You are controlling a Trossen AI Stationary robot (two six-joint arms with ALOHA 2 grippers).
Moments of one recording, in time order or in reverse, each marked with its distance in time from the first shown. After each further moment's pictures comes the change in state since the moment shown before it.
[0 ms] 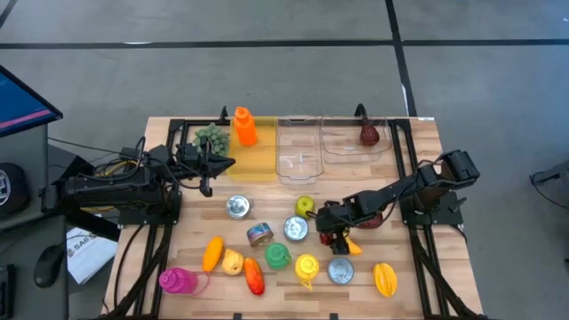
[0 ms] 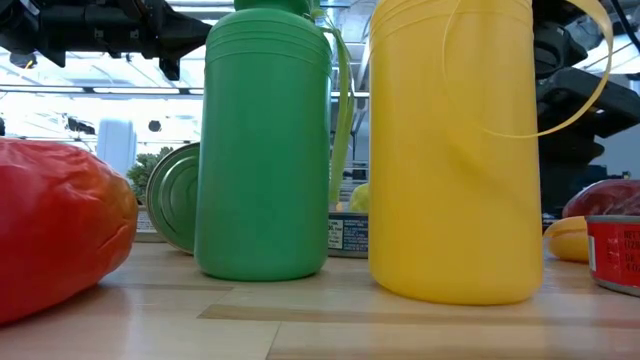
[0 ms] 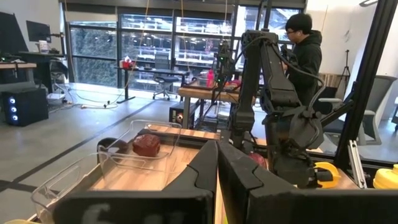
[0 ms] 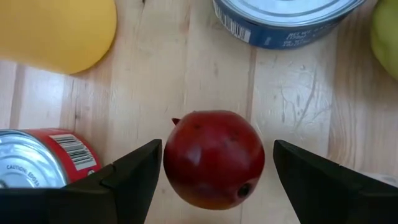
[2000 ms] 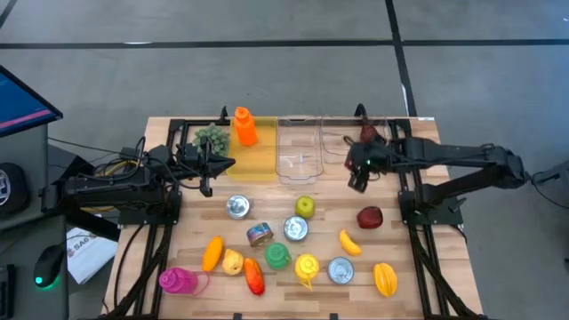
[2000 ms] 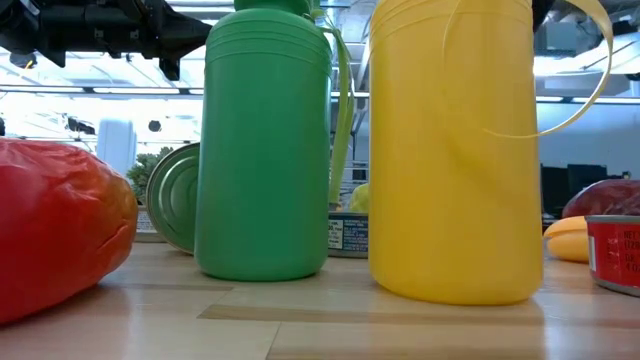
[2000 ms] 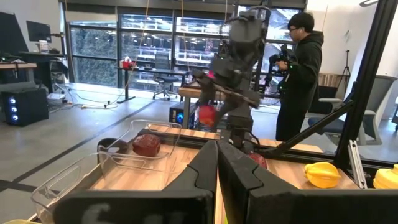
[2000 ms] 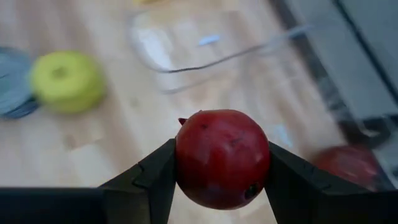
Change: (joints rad) left arm 0.000 0.000 0.000 0.000 0.000 0.000; right arm -0.385 -0.529 0.218 -0.660 0.481 -0.006
